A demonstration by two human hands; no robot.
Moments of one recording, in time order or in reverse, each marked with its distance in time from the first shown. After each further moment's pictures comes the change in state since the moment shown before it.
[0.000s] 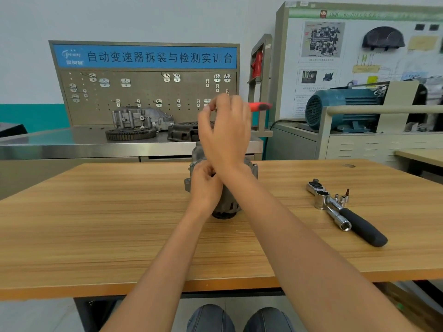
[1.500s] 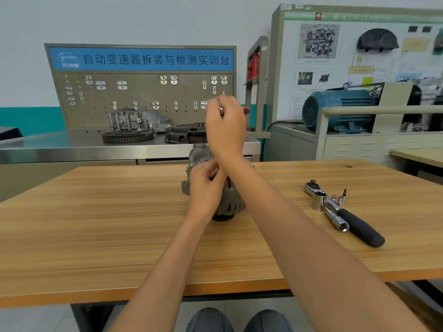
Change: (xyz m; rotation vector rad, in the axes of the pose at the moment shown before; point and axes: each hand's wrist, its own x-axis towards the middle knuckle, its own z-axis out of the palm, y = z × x) left_hand 0.000 -0.001 0.005 0.040 -0.001 0.052; right_hand 0.016 -0.002 -0.006 0.313 -0.103 0.259
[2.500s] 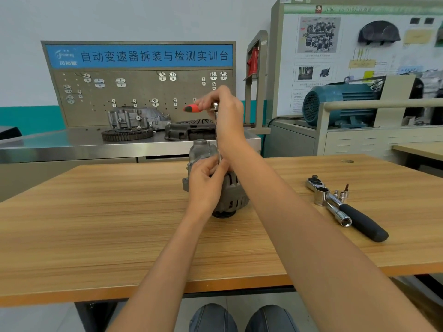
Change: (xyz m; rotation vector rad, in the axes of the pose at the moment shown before) left_hand -0.002 0.002 -0.003 -0.003 -0.012 0.048; right_hand 0.010 -0.008 0.000 0.539 -0.158 0.309
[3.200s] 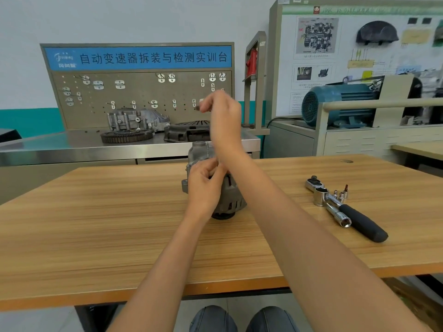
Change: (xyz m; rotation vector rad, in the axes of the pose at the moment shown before) left_hand -0.001 0.002 0.001 0.005 0.016 -0.017; right_hand -0.007 0.004 0.000 -0.207 0.053 -0.125
